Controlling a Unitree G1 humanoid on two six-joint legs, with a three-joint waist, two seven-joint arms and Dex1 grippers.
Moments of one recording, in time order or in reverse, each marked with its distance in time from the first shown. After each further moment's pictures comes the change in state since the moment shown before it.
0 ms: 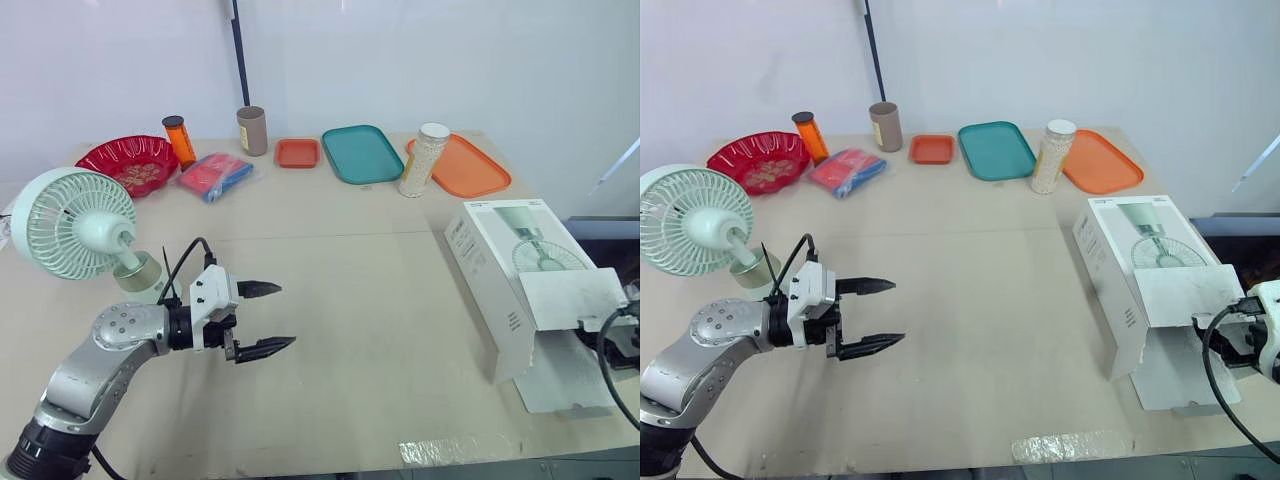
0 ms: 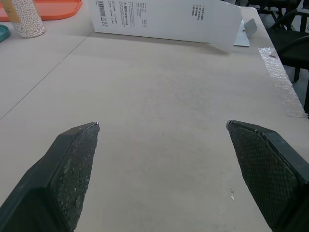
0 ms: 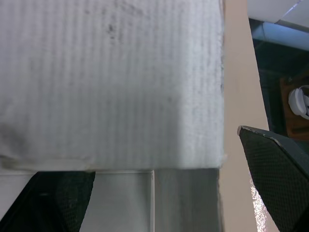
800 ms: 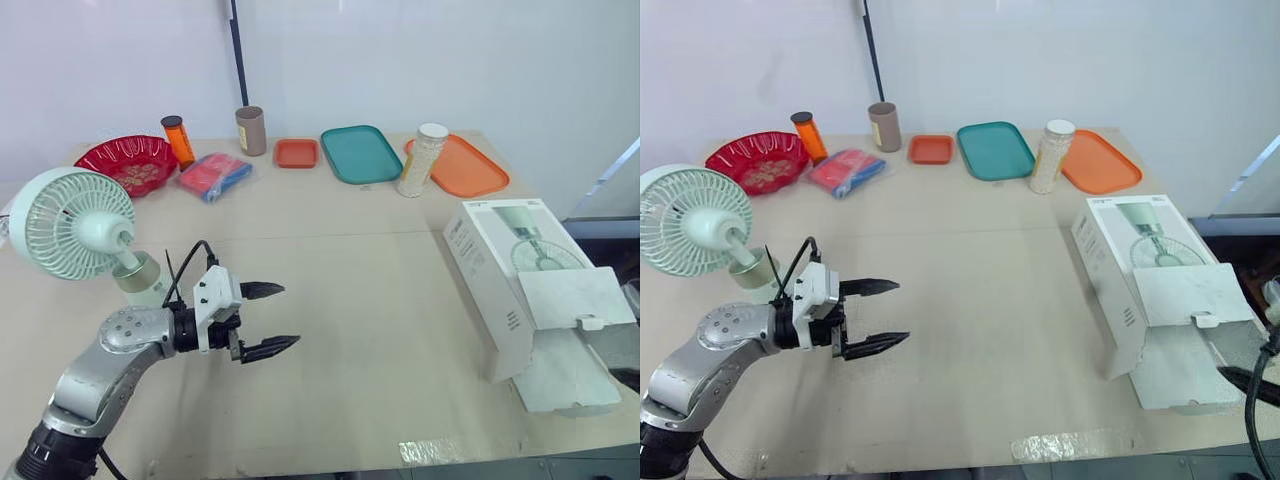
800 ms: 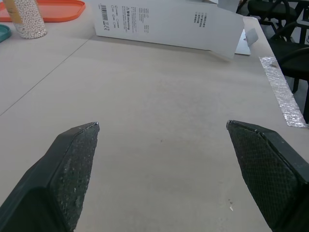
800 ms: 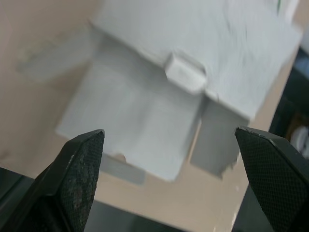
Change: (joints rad) left arm 0.012 -0.035 -0.004 -0.002 -0.001 0.010 0.035; right arm 0.396 -0.212 -0.483 -0.556 0.043 0.253 0.523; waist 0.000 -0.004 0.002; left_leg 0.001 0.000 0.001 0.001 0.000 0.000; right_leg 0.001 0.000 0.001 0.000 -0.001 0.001
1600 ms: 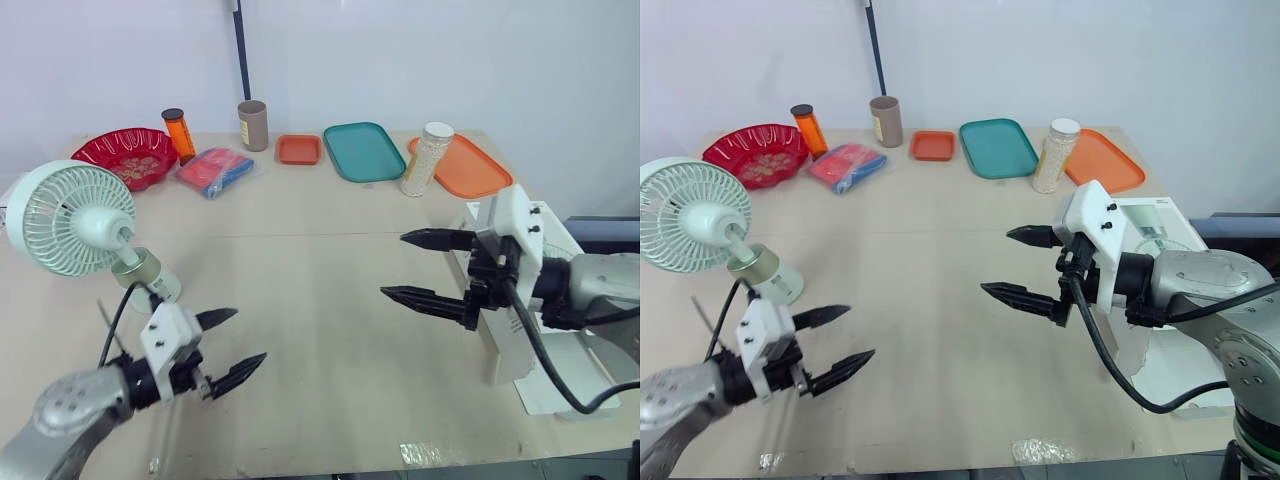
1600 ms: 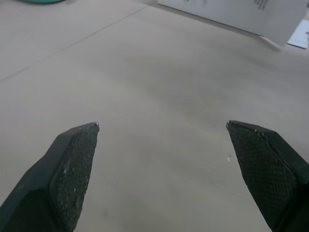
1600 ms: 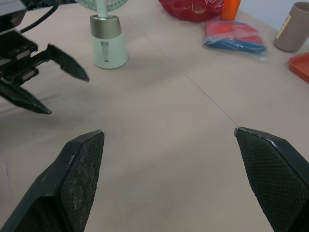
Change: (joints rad) left arm 0.512 -0.013 0.287 -0.343 -0.047 0.081 0.246; right arm -0.983 0.249 0.837 -0.122 0.656 0.097 -0.493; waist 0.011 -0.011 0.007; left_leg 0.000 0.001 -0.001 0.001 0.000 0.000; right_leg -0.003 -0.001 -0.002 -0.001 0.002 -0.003
